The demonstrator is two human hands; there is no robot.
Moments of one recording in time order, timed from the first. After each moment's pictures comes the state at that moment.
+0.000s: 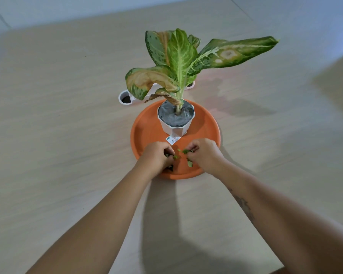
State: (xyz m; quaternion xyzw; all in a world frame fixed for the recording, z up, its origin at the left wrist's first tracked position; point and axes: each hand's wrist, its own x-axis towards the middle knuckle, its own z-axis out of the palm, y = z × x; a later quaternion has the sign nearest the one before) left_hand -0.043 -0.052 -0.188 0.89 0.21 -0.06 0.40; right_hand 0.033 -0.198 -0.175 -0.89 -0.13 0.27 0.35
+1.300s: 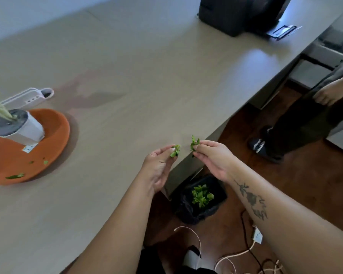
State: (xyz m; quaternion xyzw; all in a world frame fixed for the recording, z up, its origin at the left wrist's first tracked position) left_hand -0.030 -0.491 -0.160 0.41 0.29 -0.12 0.86; right_hand -0.003 -0.657 -0.151 -0.53 0.21 0.21 0.79
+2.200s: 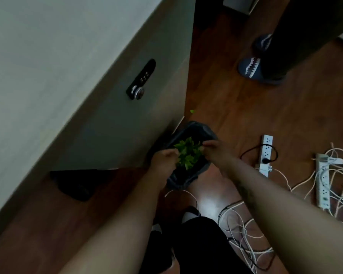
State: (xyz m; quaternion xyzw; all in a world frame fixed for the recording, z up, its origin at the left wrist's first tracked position) left_hand -0.042 -0.614 -0.500 0.69 0.29 -0.37 0.55; right_hand -0.056 -0.782 -0.504 -0.68 0.37 0.22 0.59
